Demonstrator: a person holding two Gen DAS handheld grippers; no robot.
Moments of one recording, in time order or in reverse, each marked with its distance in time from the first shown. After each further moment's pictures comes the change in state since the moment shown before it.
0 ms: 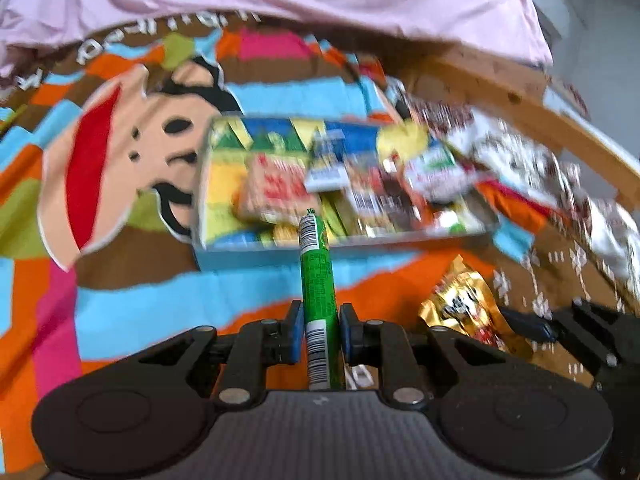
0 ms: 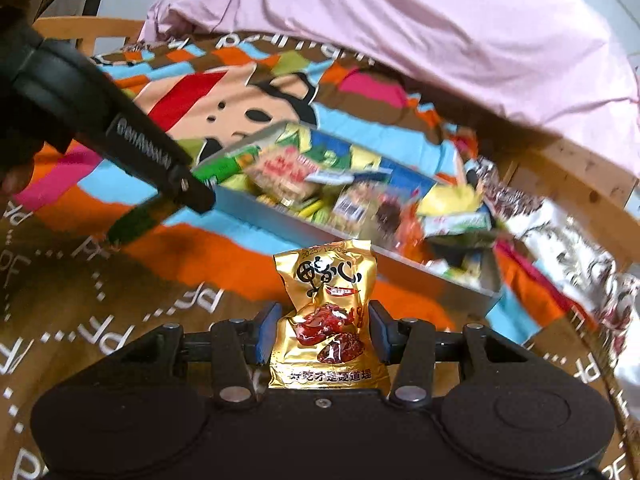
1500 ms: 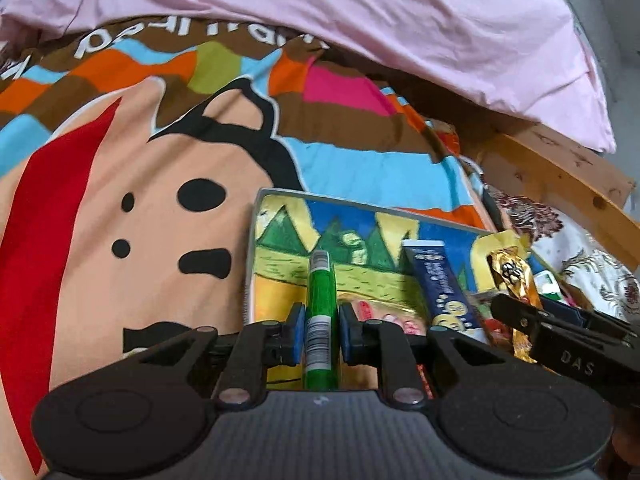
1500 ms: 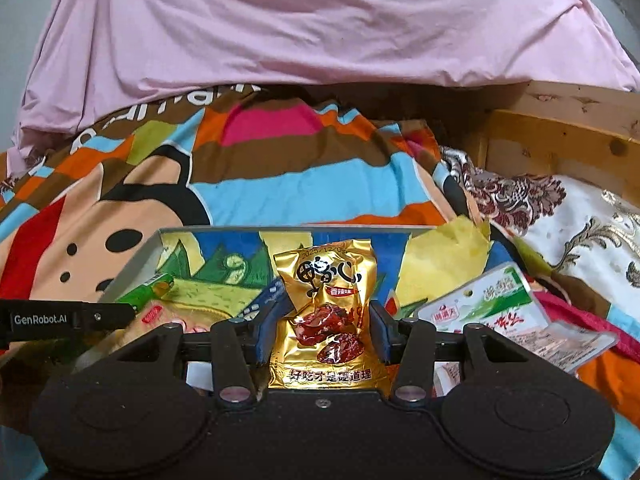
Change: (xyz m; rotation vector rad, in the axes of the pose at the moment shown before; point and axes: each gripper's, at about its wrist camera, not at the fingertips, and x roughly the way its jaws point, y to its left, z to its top) left arm 0.140 0.102 0.088 -0.127 -0.126 -0.015; right arm 0.186 -0.077 0.089 0.409 -0.057 -0.063
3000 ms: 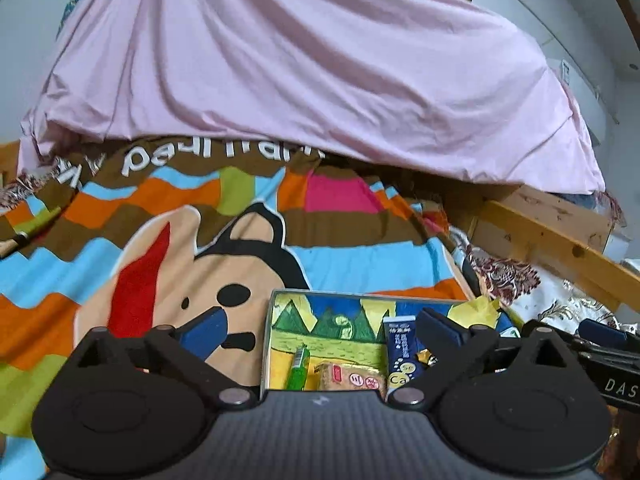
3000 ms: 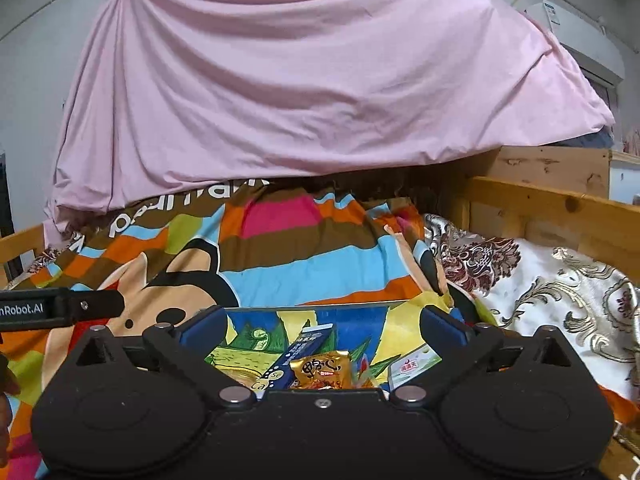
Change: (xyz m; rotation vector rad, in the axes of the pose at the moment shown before) left arm -0.115 -0.051 0.025 0.061 -0.229 0.104; right arm -0.121 -0.029 0.038 0.066 -0.181 0.059
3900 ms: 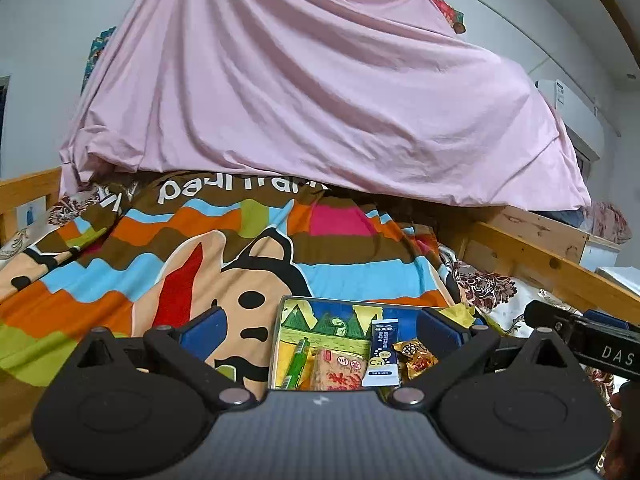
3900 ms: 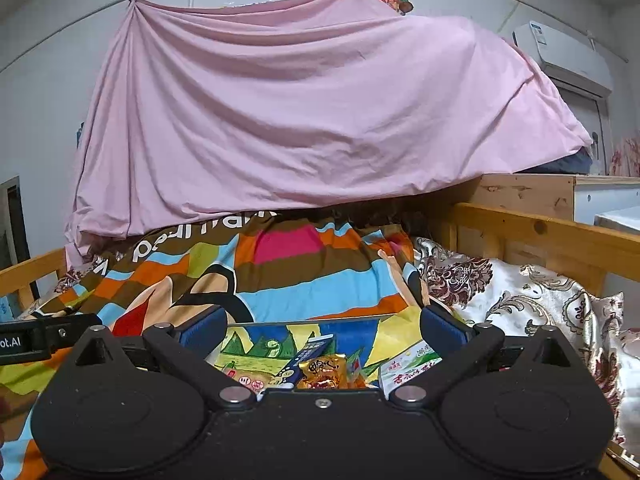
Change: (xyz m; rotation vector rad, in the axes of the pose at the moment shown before) left arm -0.101 -0.025 -0.013 0.004 -0.078 0.049; right arm -0.086 -0.002 0.007 0.008 -0.062 0.011
